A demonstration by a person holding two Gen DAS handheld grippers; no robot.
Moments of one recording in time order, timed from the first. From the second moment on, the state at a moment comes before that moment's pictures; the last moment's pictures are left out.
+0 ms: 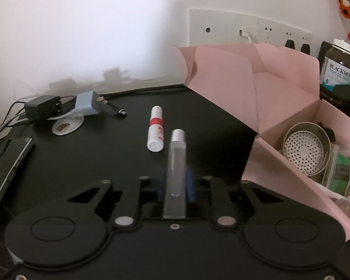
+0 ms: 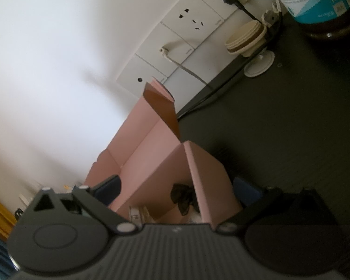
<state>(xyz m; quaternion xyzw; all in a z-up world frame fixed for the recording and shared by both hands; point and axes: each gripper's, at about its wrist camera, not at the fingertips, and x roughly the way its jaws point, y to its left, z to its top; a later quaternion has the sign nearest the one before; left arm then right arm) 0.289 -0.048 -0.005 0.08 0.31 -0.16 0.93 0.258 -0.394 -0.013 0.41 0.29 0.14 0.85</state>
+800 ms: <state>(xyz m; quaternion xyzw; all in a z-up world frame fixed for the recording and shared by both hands) 0.225 -0.033 0.037 0.05 0.28 -0.13 0.95 0.258 -0.417 -0.015 0.47 0.28 0.14 0.83</state>
